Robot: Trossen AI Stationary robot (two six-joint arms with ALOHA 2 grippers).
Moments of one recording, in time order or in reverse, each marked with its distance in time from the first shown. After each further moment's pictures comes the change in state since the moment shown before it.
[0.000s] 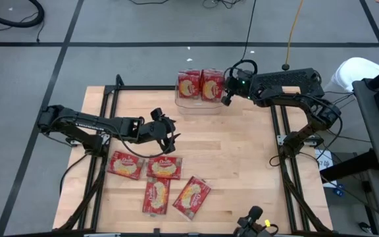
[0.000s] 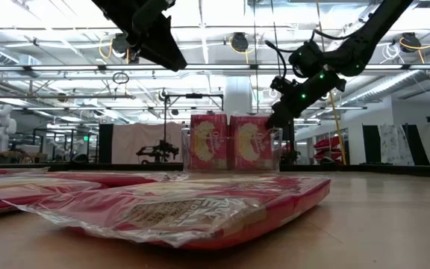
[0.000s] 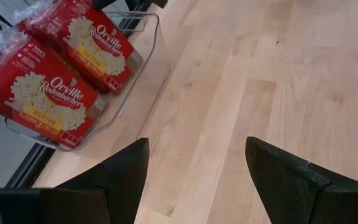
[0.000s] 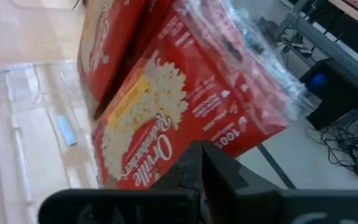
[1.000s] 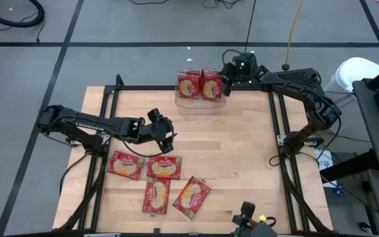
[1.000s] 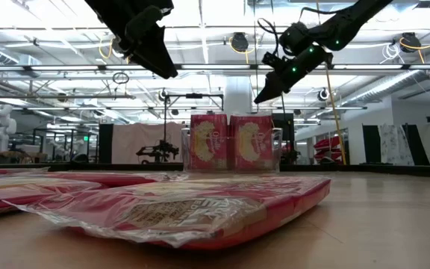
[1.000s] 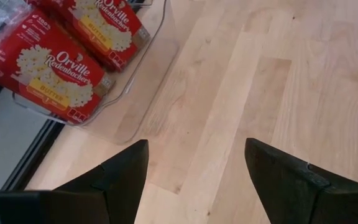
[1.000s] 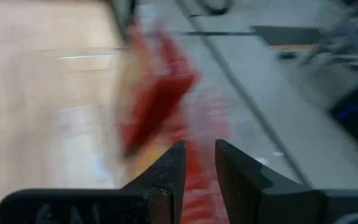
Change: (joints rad) left arm -0.001 0.000 0.000 -0.097 -0.024 -0.055; right arm -0.027 0.002 0.336 -0.402 -0.208 -0.021
